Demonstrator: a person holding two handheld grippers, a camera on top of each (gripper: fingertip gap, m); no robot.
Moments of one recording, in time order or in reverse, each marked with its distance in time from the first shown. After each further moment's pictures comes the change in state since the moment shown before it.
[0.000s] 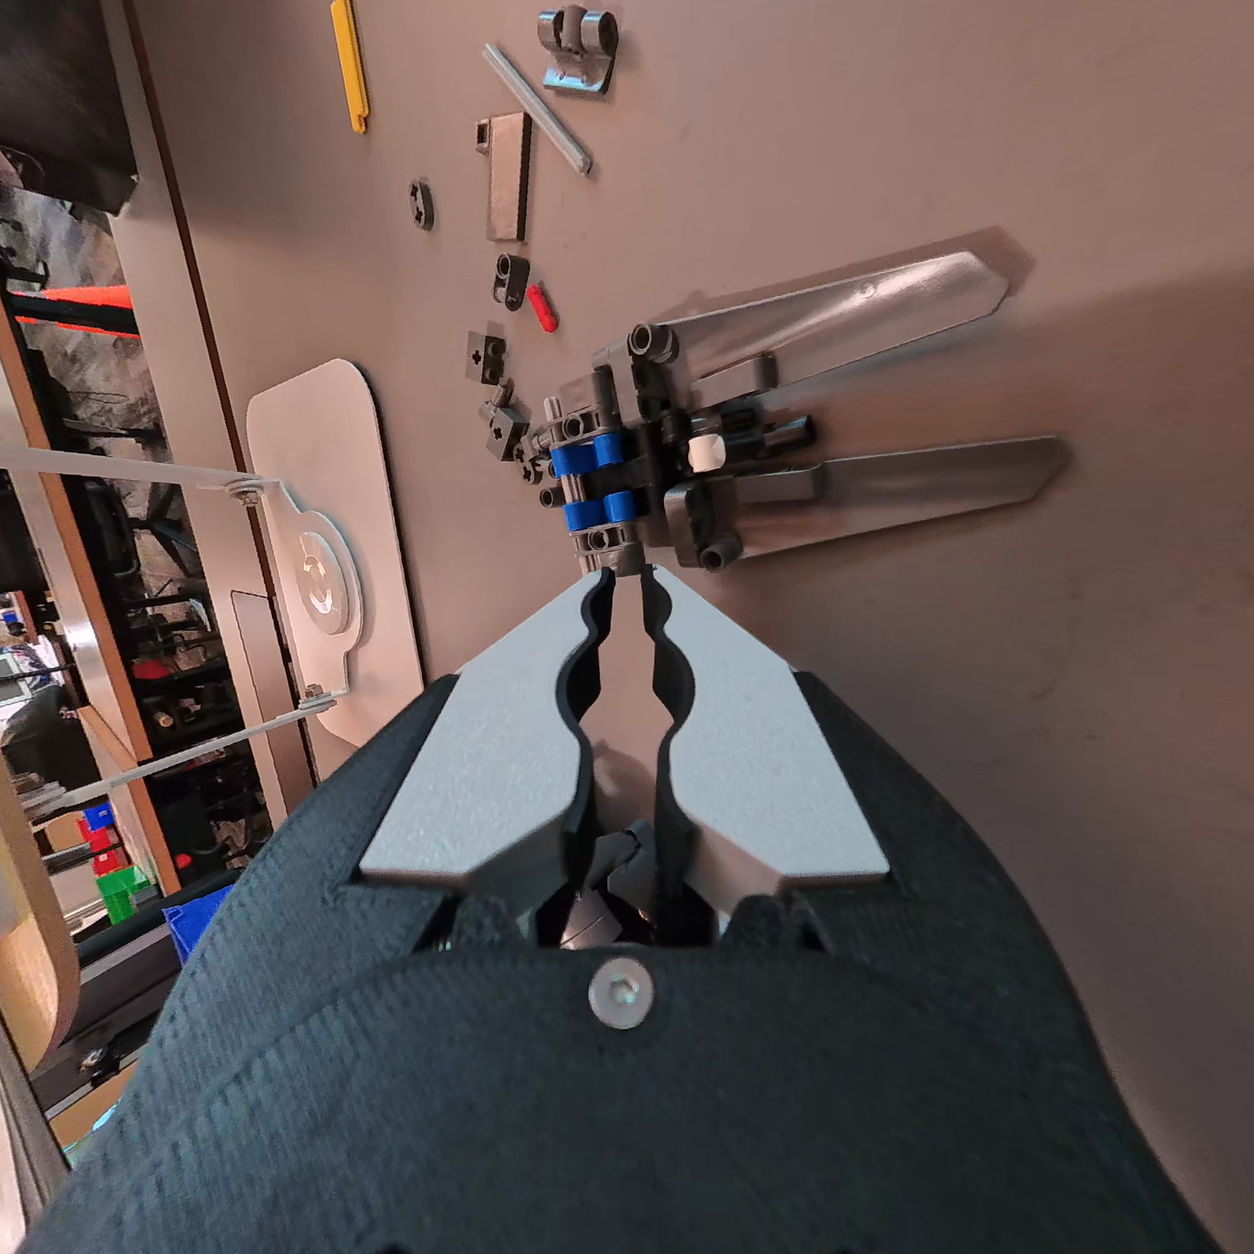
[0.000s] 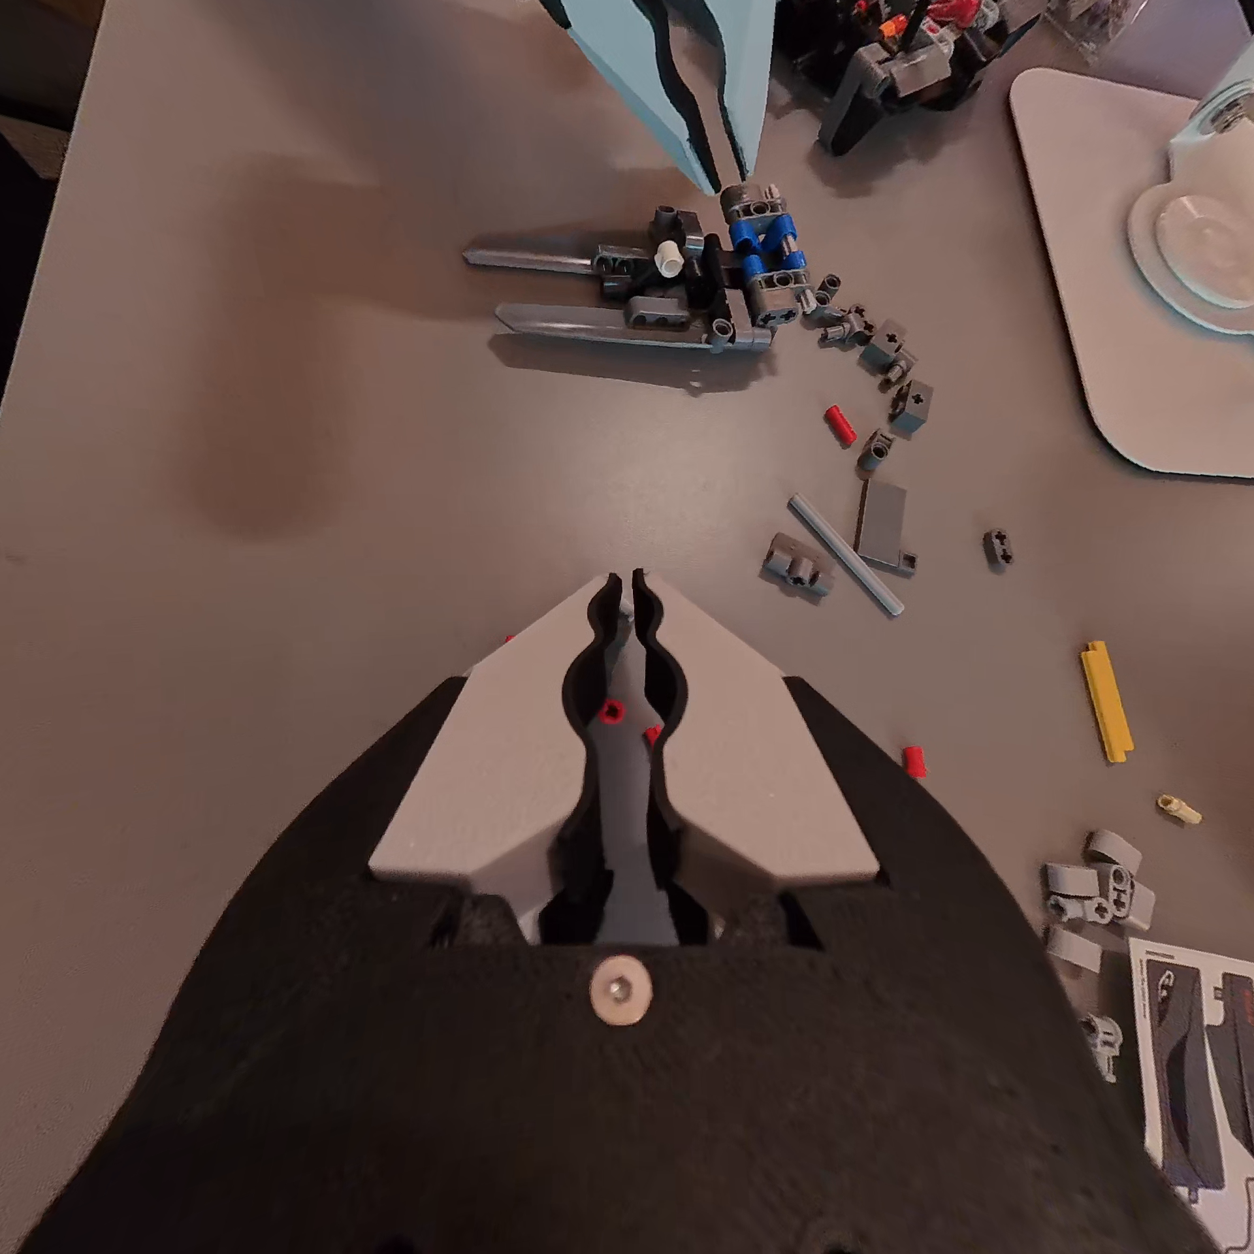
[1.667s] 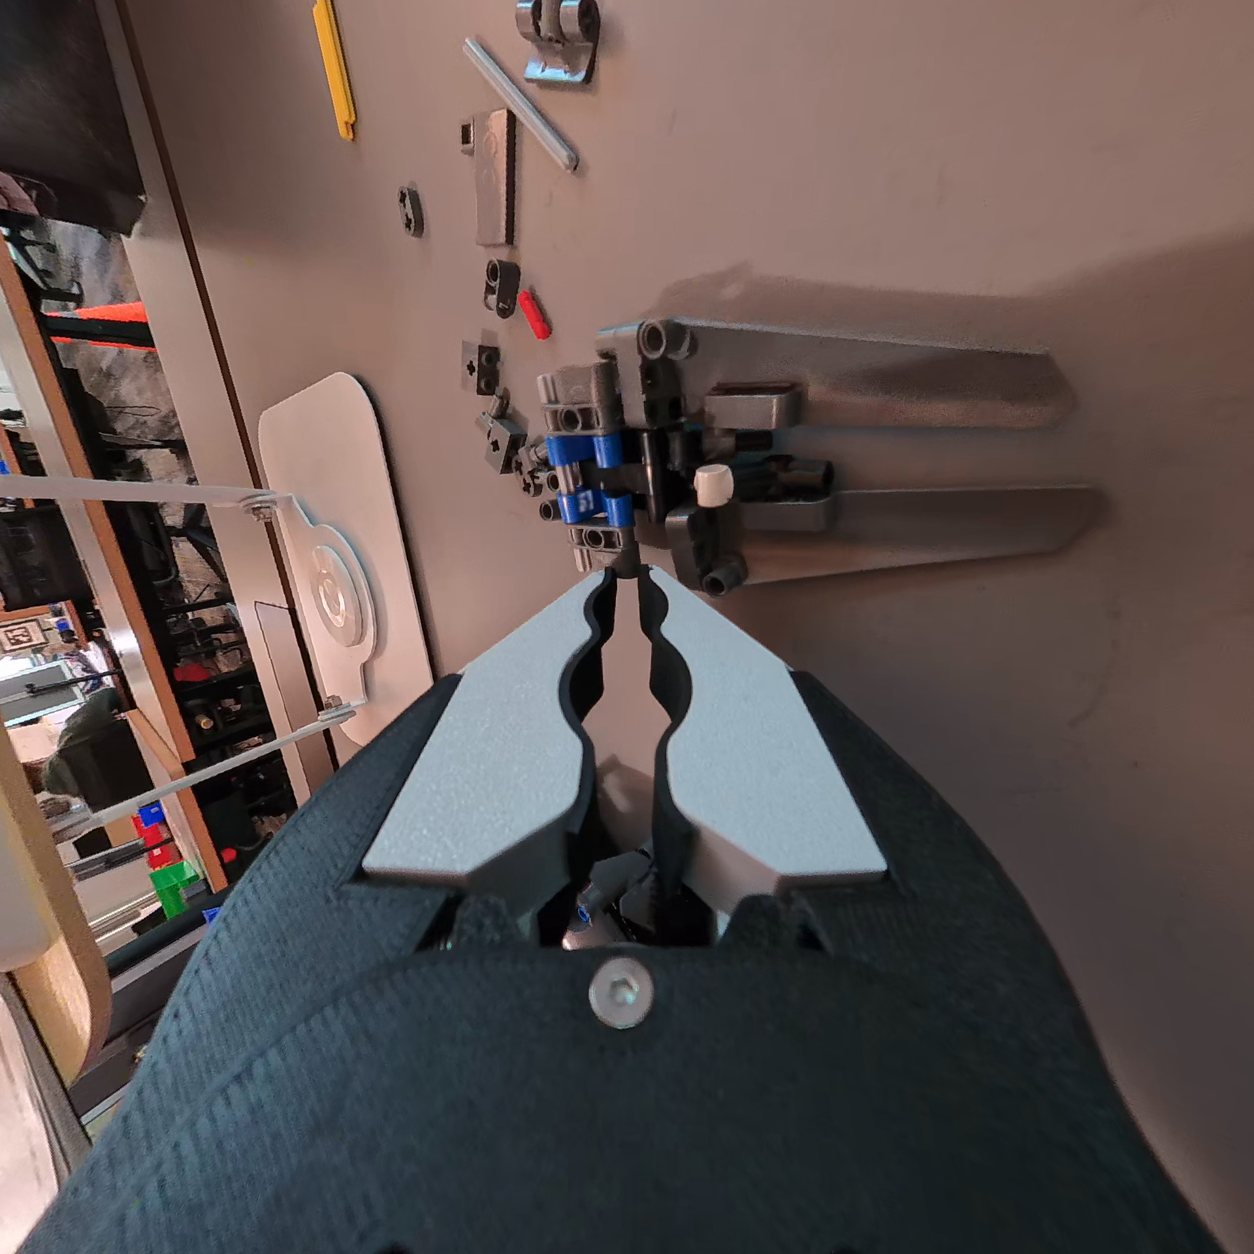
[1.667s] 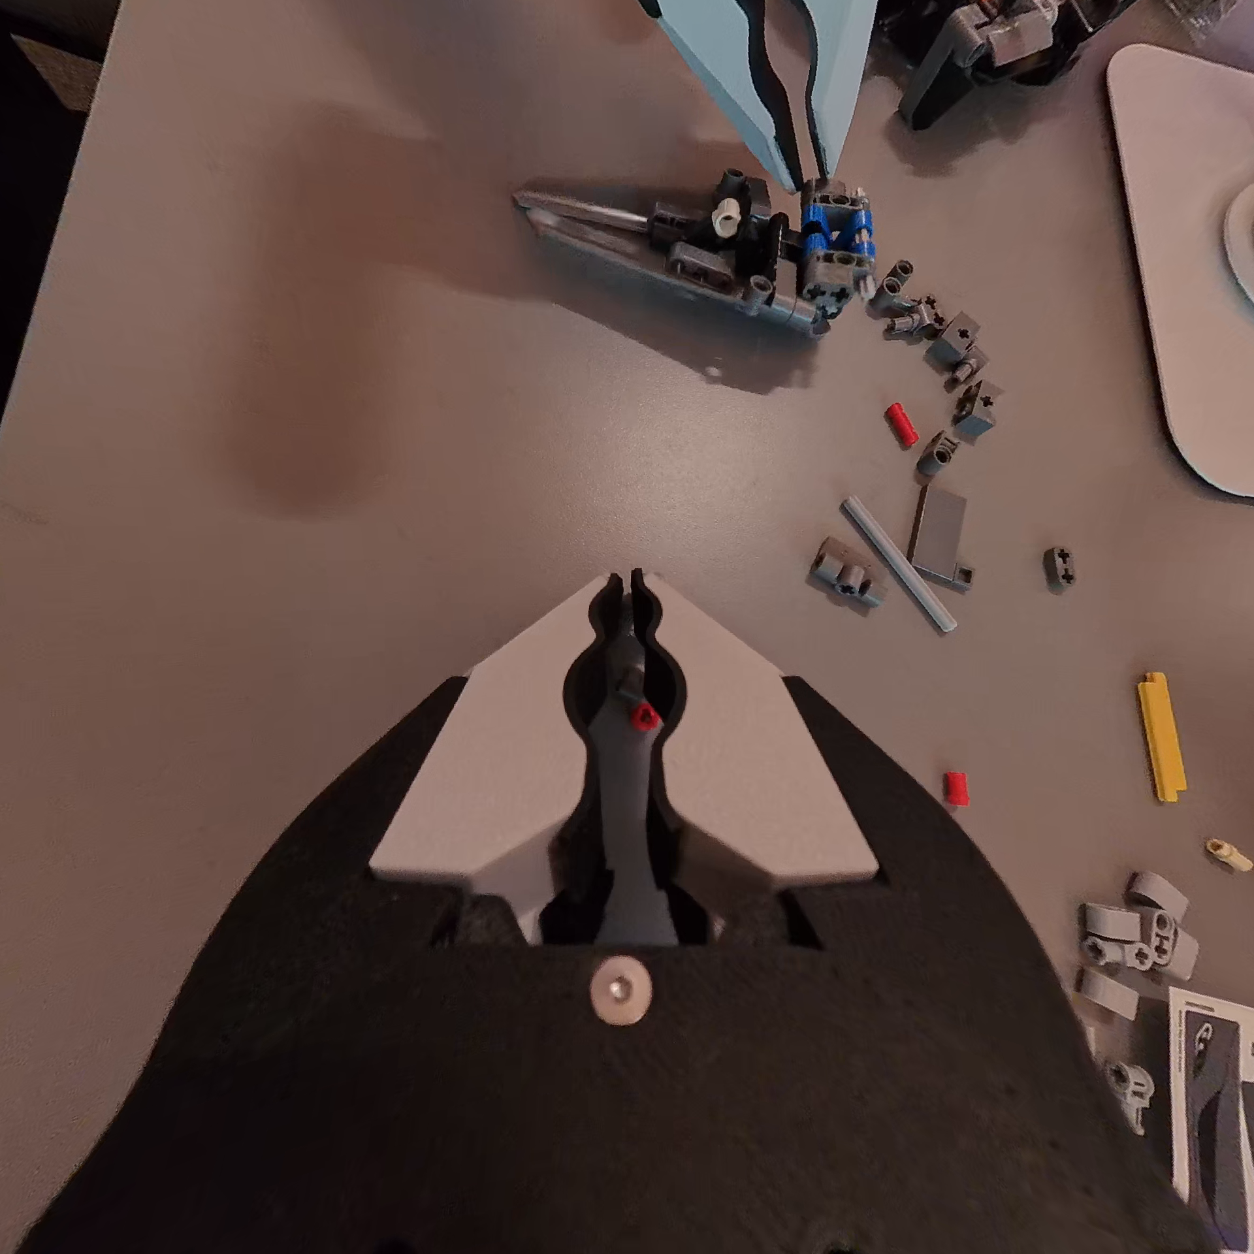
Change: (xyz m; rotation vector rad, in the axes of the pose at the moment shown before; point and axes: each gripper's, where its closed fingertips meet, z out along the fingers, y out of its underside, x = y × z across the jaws) left arm -0.001 -0.001 0.009 -0.019 -0.024 0.048; right arm -0.012 0.006 0.007 -0.036 -0.047 -0.046
